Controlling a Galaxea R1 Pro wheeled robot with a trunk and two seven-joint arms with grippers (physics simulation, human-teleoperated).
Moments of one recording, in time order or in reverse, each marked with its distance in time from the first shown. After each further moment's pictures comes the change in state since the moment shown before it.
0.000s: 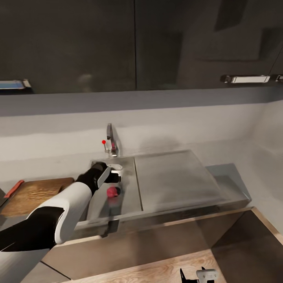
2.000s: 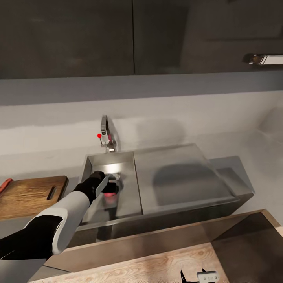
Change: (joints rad) left arm 0.073 0.018 -0.001 0.008 -0.004 0.000 0.002; right arm 0.000 0.000 -0.001 0.018 -0.001 -0.001 0.000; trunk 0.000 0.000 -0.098
